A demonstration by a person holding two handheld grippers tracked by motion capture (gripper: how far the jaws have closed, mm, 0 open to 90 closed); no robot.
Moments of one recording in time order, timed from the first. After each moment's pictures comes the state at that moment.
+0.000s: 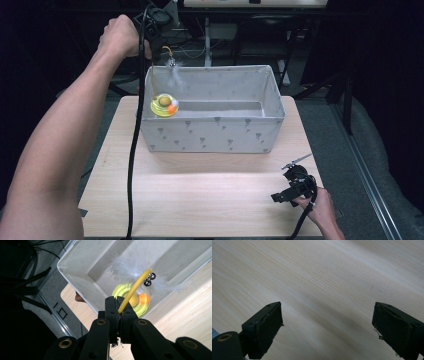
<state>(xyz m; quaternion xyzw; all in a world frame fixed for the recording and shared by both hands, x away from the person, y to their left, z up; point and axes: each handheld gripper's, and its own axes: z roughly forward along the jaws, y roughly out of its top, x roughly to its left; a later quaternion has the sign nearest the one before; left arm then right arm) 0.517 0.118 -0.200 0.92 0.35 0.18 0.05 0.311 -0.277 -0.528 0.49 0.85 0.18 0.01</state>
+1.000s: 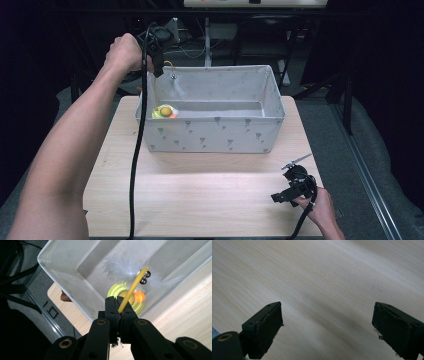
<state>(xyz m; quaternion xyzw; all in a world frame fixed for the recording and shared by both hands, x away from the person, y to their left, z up) 0.523 0.124 -0.240 0.92 0.36 0.14 0.05 0.311 -0.277 -0.528 0.49 0.85 0.19 0.01</state>
